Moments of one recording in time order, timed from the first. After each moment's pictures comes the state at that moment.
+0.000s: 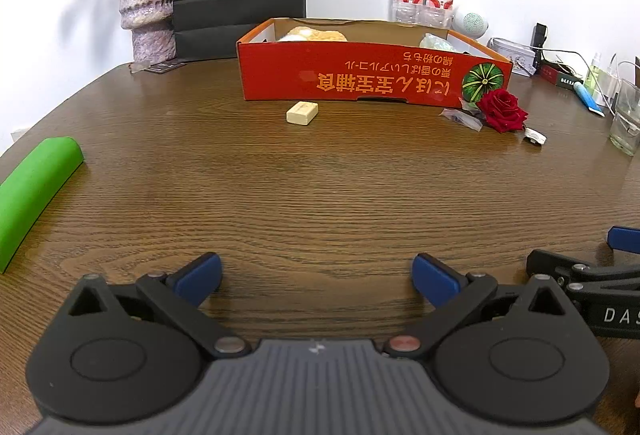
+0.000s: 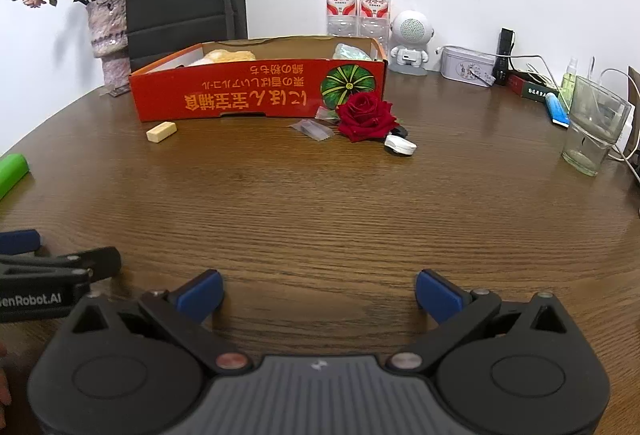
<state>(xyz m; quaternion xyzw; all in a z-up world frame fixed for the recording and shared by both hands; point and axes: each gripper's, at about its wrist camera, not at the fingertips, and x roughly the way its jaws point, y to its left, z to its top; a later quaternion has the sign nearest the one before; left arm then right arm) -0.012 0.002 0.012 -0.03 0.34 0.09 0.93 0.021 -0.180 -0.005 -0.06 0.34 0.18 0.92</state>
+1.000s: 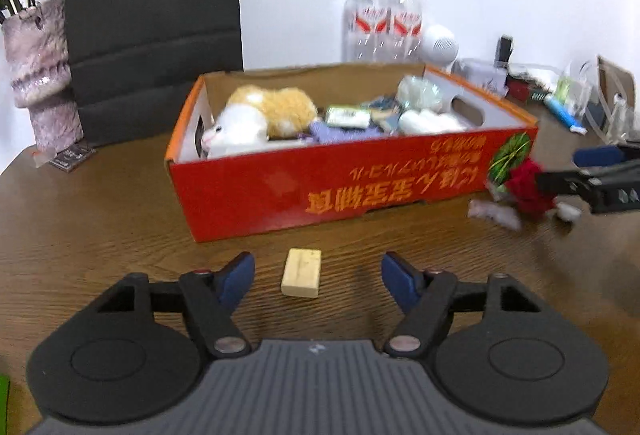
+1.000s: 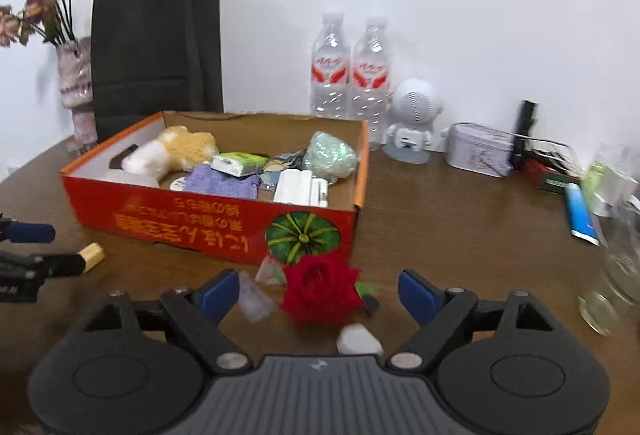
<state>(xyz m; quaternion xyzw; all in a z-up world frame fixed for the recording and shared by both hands) 0.143 0.067 0.025 0.02 0.32 -0.03 0.95 0.183 -0.160 0.033 -0.08 0.30 0.21 0.93</state>
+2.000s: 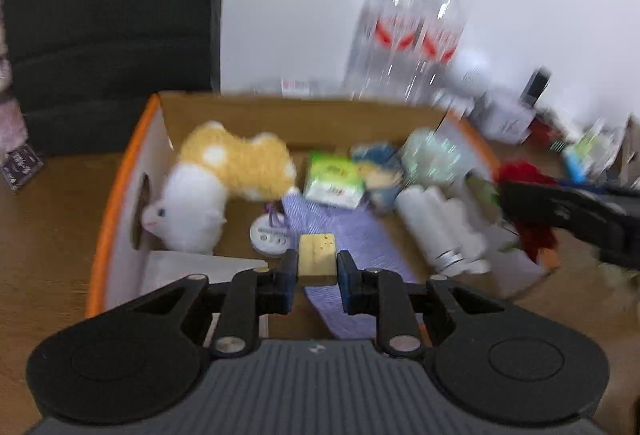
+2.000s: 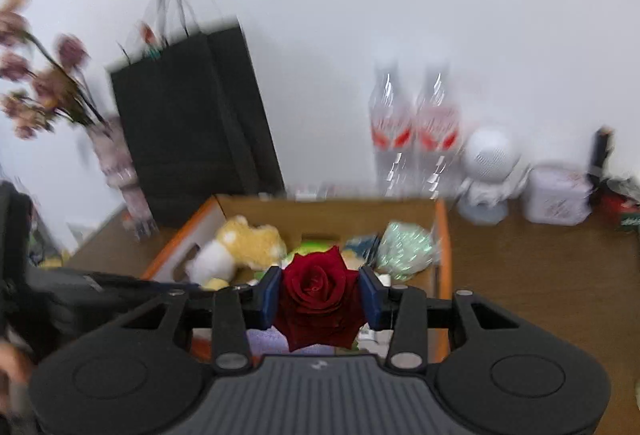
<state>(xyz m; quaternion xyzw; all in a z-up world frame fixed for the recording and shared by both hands) 0.290 0.049 0.083 -0.06 0.43 -0.03 0.90 0.282 -0.108 0.121 0.00 0.35 0.28 0.89</state>
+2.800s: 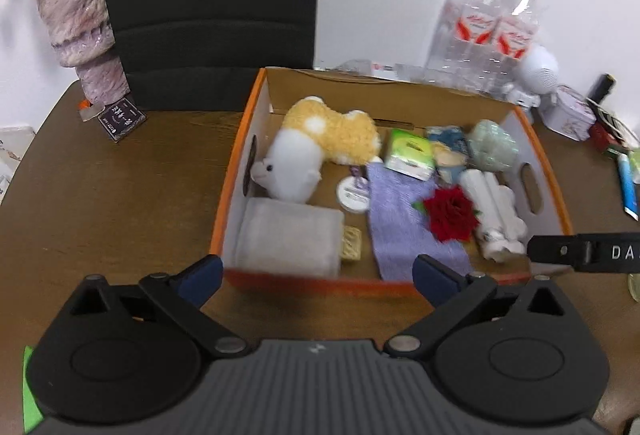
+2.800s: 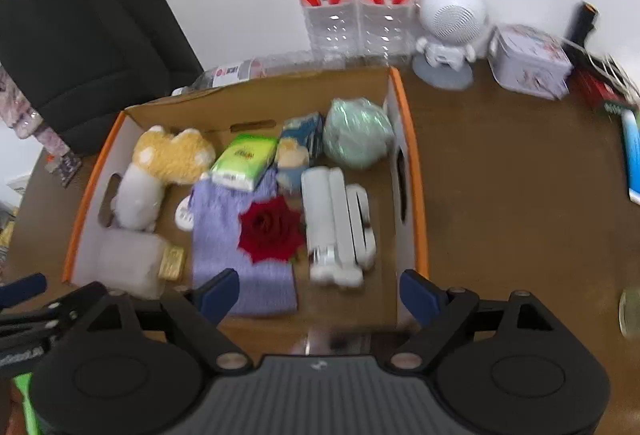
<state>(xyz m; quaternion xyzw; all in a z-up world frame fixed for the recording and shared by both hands) 0.240 0.070 0.147 -0.07 0.48 0.08 0.87 0.310 -0.105 0.112 0.00 0.55 0.18 0.82</state>
